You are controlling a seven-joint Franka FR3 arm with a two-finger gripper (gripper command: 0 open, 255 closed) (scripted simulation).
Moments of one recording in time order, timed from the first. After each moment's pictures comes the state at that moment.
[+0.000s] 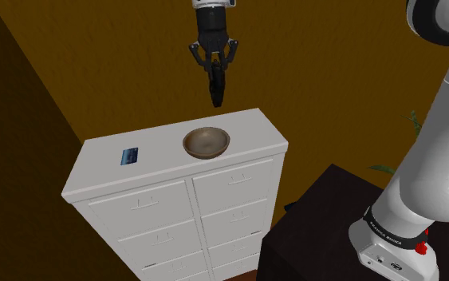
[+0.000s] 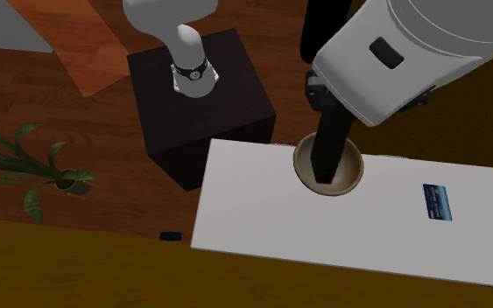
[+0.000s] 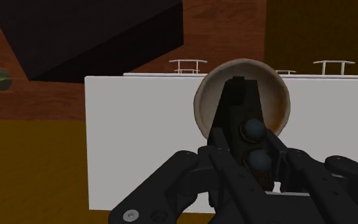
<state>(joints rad) 0.06 0.13 0.21 -1.39 0.12 1.39 0.75</state>
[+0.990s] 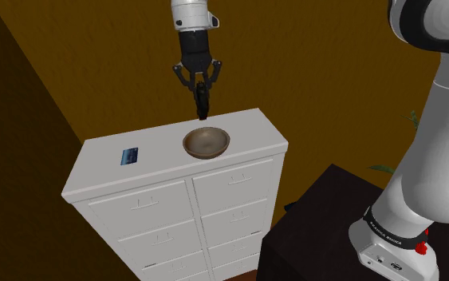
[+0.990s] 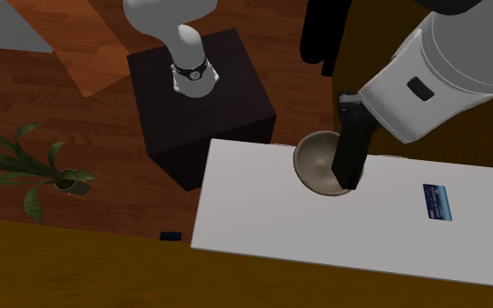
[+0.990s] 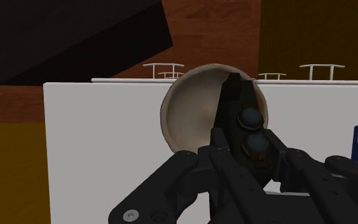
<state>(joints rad) 0.12 0.20 0.24 -1.43 0.11 1.50 0.83</state>
